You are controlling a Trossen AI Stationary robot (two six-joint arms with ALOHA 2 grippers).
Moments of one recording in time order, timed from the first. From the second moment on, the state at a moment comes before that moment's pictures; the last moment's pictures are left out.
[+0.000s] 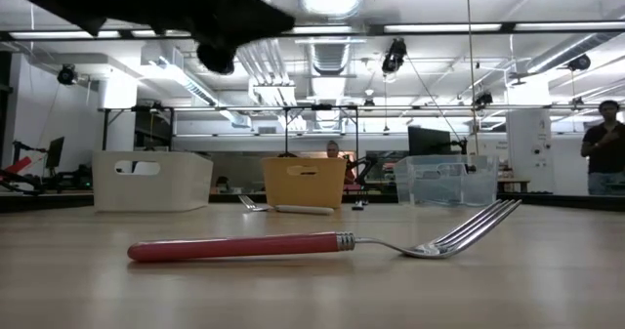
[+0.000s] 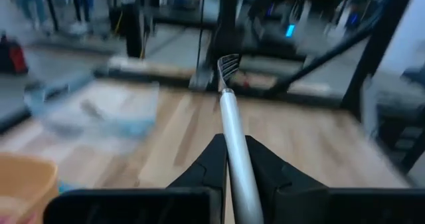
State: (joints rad) left arm -0.23 1.40 0.59 0.68 -0.33 -0.16; right arm 0.32 1.31 1.26 -0.73 0.50 0.08
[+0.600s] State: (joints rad) left arm -0.25 1.30 0.50 1.05 -0.33 0.03; right arm 0.29 1.29 0.50 1.12 0.45 -0.18
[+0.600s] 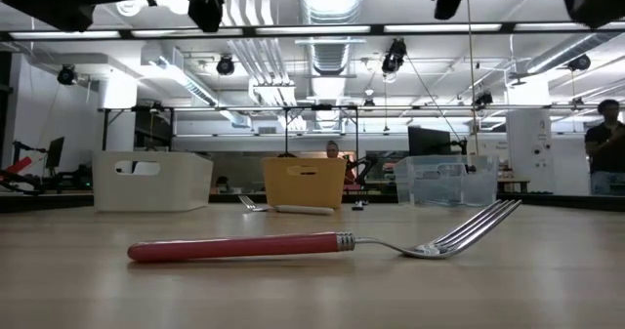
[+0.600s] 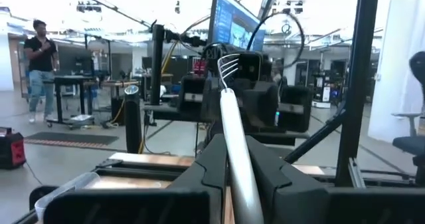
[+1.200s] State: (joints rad) left arm -0.25 1.38 0.60 1.08 -0.31 0.07; right arm 0.25 1.51 0.70 1.28 0.36 -0.30
